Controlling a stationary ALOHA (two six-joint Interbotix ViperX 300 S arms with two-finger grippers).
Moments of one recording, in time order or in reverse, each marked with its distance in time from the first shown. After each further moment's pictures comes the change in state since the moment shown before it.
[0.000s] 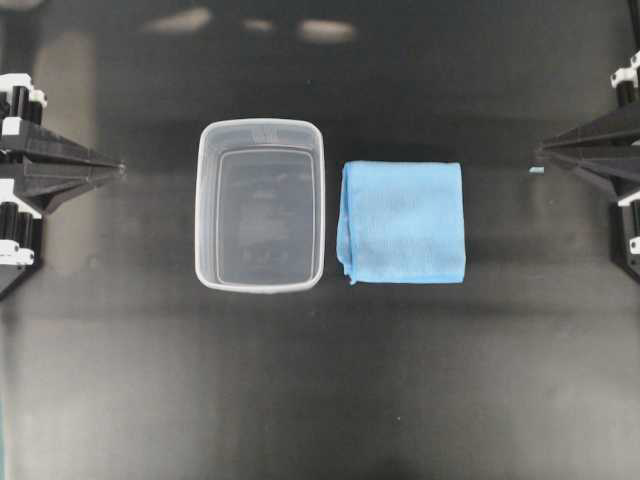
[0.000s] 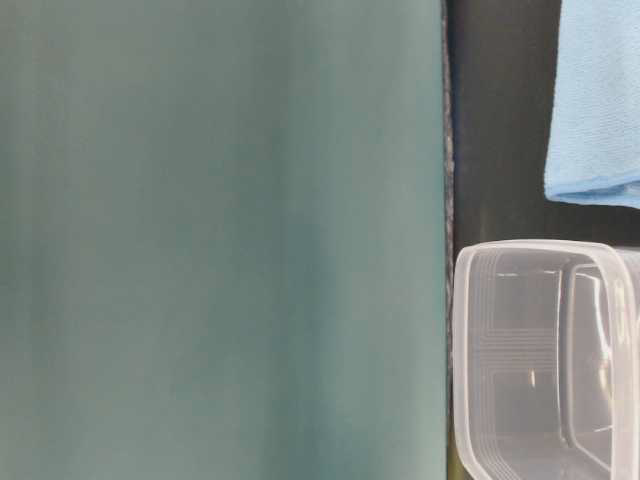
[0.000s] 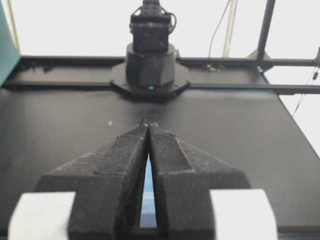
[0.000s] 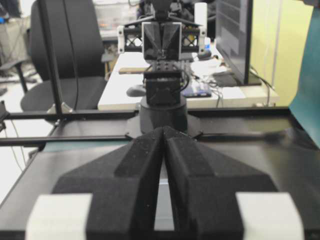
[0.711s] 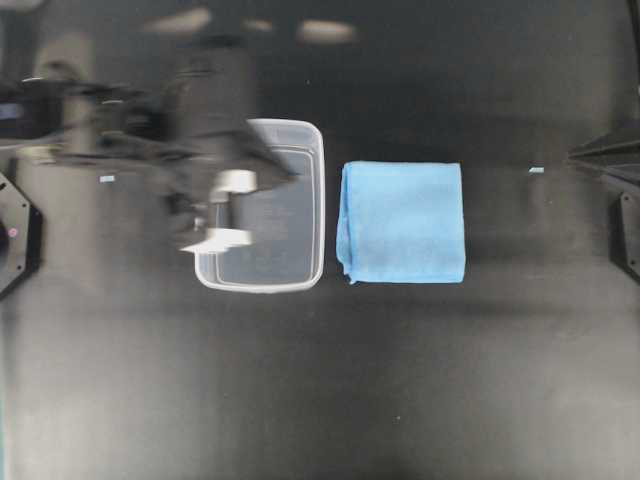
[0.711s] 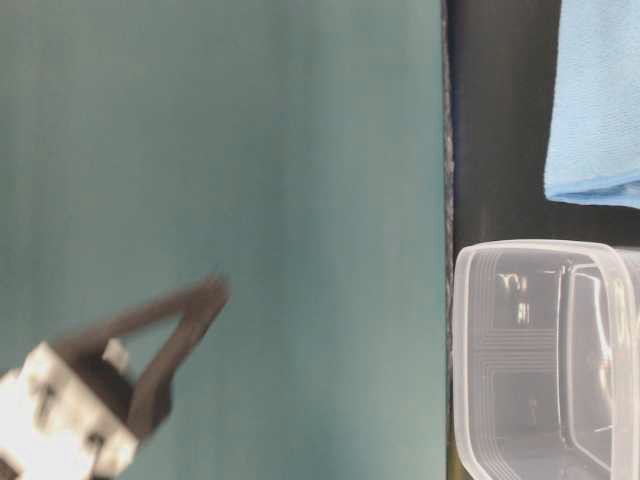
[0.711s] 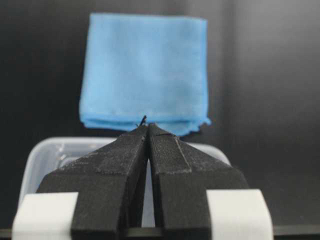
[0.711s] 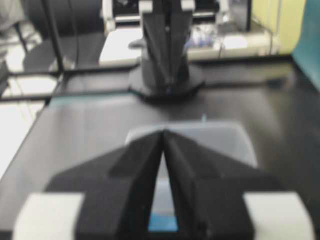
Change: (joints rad) left arm 0.023 0.805 -0.842 0.037 0.847 -0.049; right arm -0.006 -0.206 0.037 0.006 0.322 0.054
